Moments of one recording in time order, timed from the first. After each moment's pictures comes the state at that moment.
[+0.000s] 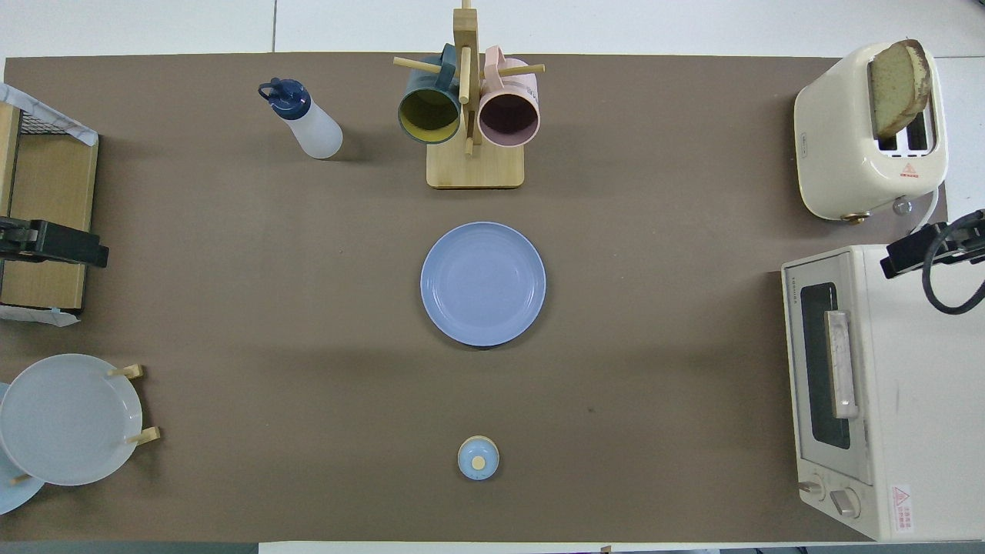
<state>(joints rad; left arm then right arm) -0.05 -0.07 0.00 -1.65 -0.01 1.57 0.12 0.02 0.04 -0.10 -1.57 -0.02 1.44 -0.19</state>
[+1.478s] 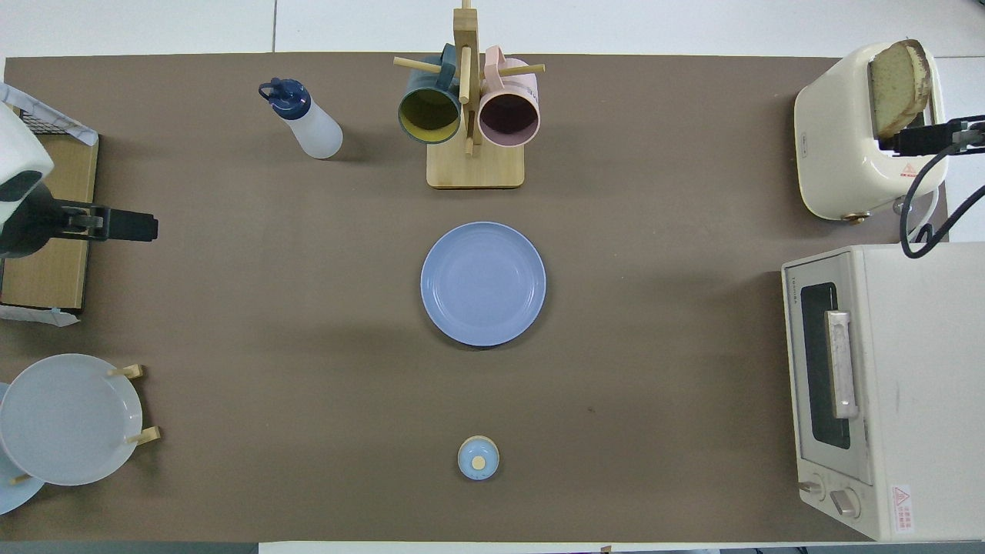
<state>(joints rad) -0.11 -0.13 0.00 -1.87 -0.01 1.93 0.07 -0.03 0.06 -0.10 -1.69 -0.02 2.09 -0.20</state>
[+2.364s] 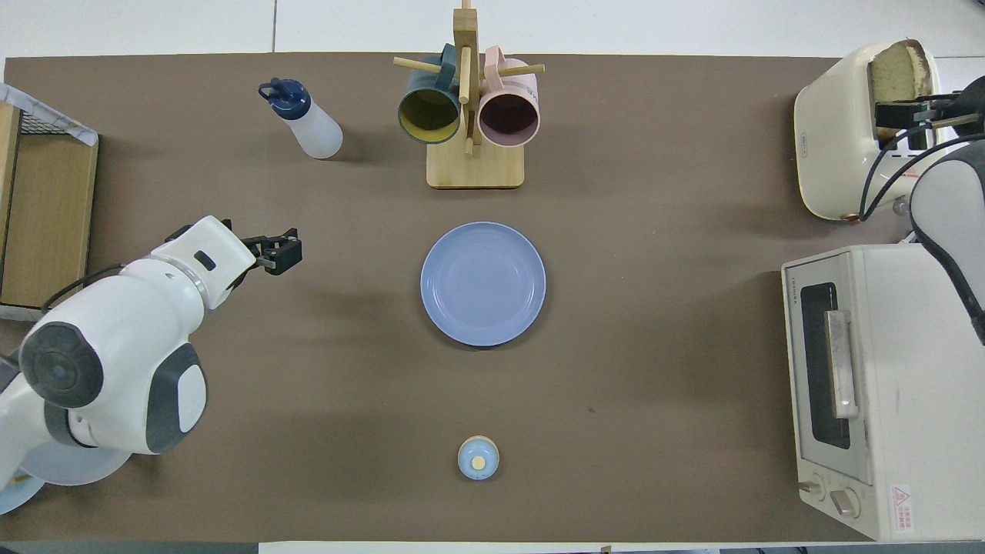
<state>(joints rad) -0.25 0.02 -0.01 -2.44 -0.01 3.10 -0.02 -0.11 0.29 -0.10 -1.69 0.06 2.49 -0.34</state>
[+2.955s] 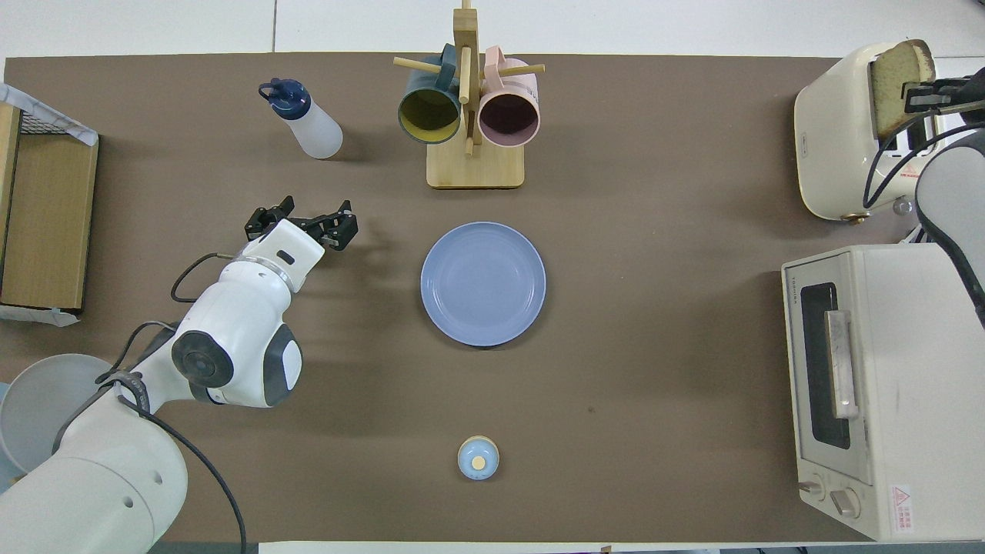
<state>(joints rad) -0.41 0.37 0.08 -2.31 -0.15 3.48 -0.03 -0.11 0.30 -0.10 -1.68 0.09 2.49 -0.34</state>
